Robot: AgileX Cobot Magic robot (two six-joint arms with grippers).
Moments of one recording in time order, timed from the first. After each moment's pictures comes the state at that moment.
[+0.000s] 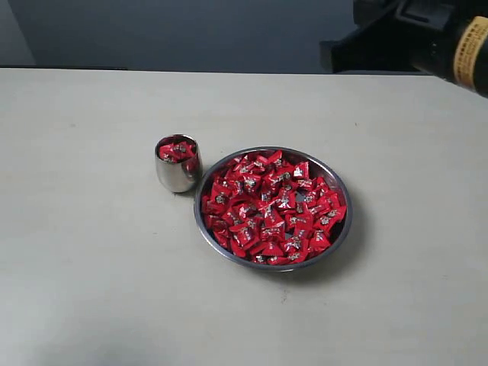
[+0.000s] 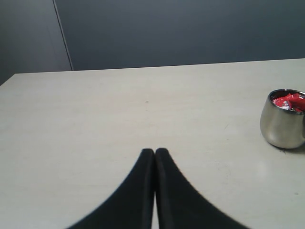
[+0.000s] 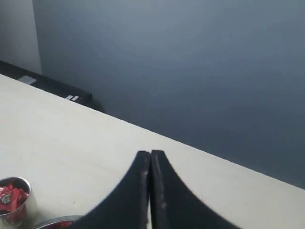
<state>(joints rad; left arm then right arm) 0.12 0.00 0.00 0.05 0.29 -0.02 0.76 1.17 -0.80 -1.74 0.28 1.67</state>
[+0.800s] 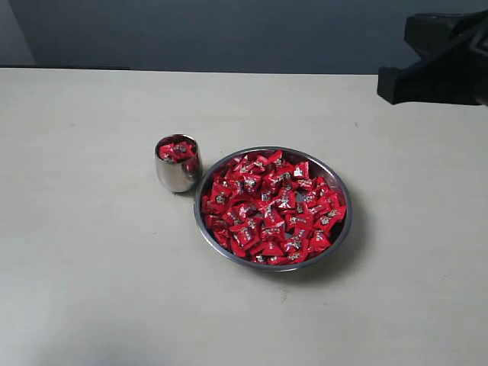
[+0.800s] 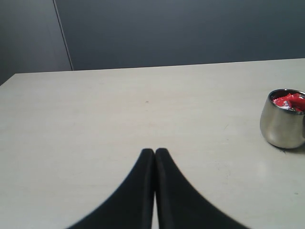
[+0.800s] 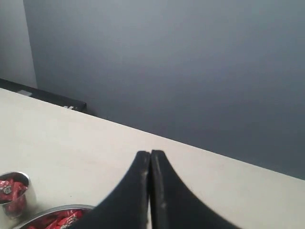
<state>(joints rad) 0.12 0.00 0.00 0.05 0.29 -0.02 0.76 0.95 -0.64 -1.74 0.31 1.71</state>
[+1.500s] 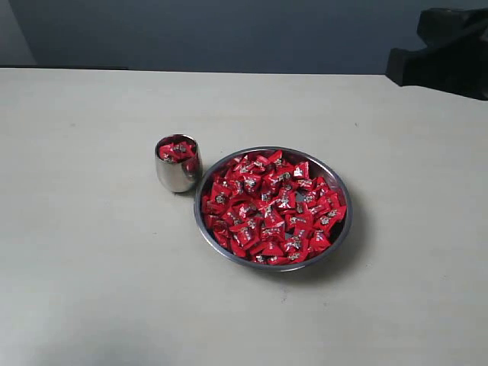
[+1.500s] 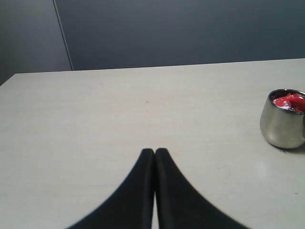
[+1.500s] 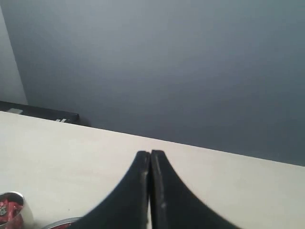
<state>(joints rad) 0.12 0.00 0.00 0.05 0.29 -0.02 0.76 0.95 -0.64 -1.74 0.37 1.81</state>
